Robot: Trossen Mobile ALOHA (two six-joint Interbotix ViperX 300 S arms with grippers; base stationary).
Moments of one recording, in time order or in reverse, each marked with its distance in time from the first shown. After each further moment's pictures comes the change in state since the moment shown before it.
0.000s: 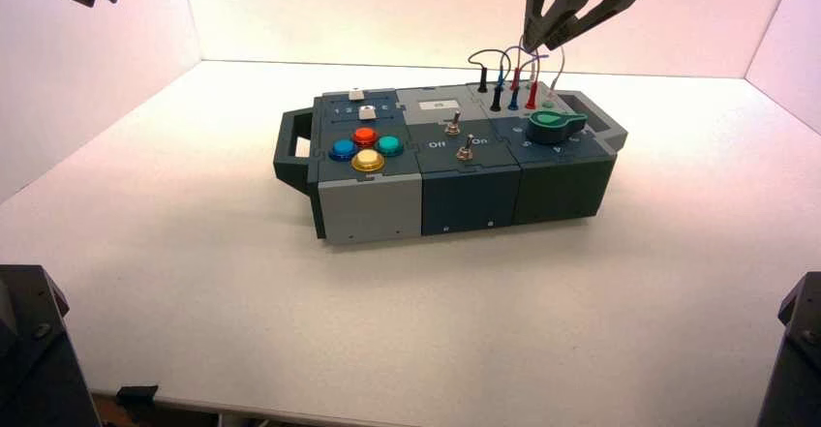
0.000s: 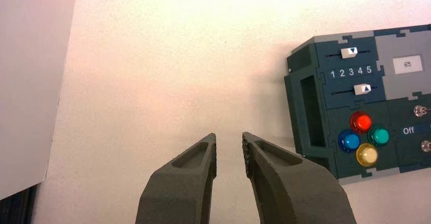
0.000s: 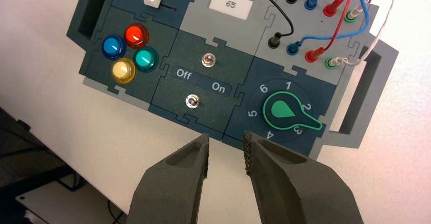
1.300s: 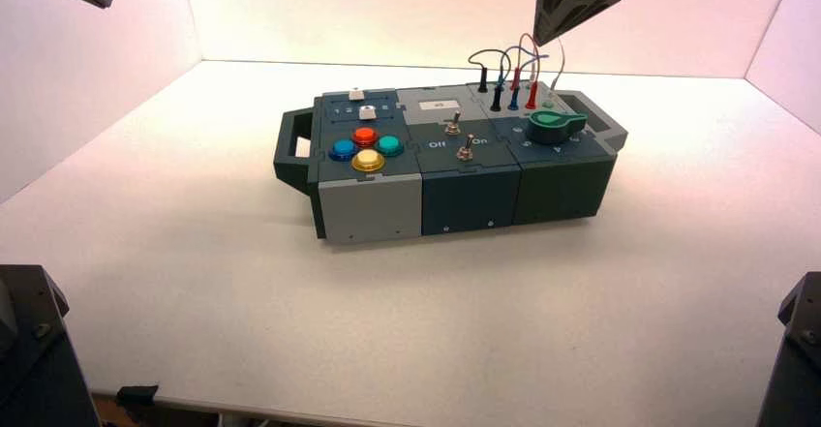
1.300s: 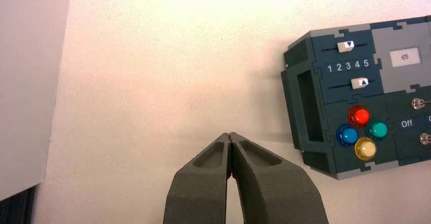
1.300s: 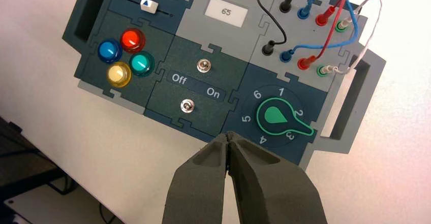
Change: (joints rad) left arm -0.014 -0.014 0.009 -0.005 0.005 0.008; right arm 0.000 0.002 -0.011 -0.028 -0.005 0.002
